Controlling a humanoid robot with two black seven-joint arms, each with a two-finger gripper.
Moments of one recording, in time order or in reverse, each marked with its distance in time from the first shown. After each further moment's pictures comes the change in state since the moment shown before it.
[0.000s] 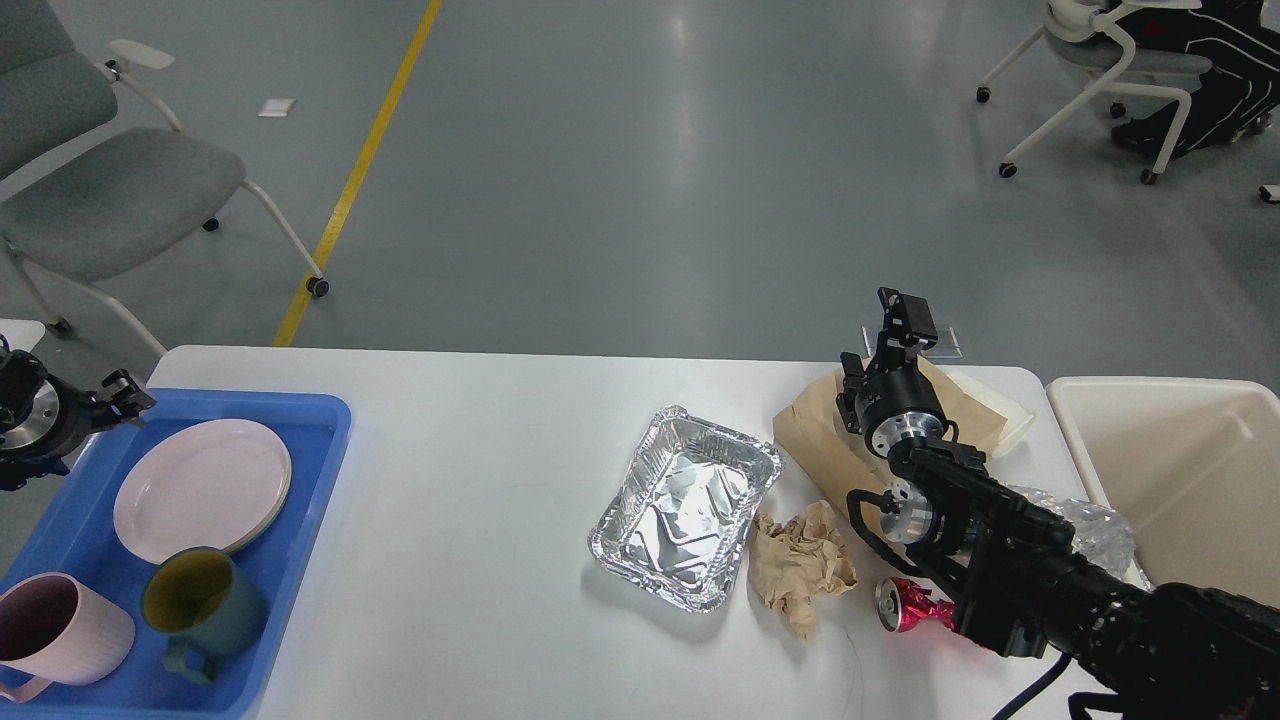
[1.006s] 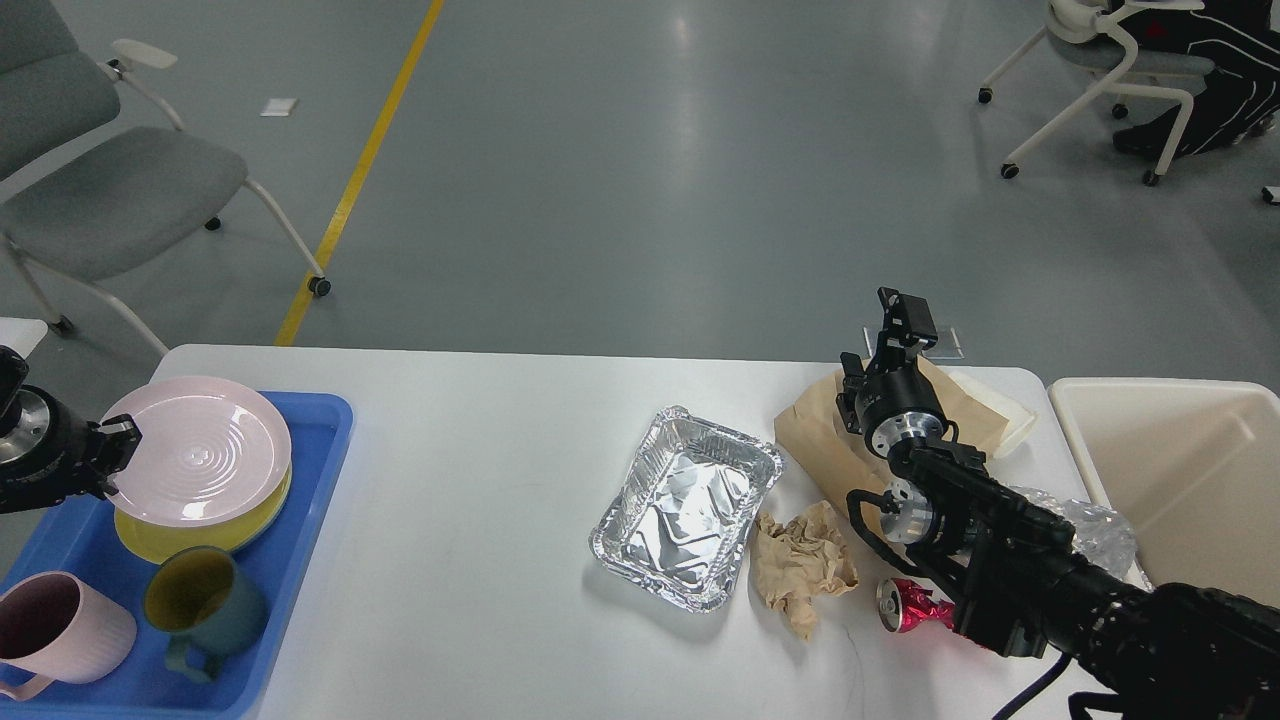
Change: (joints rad) left arm -0.004 0.015 0.088 0.003 -0.003 -0.212 0.007; right arm 0.000 0.000 0.000 0.000 0.000 0.000 0.000
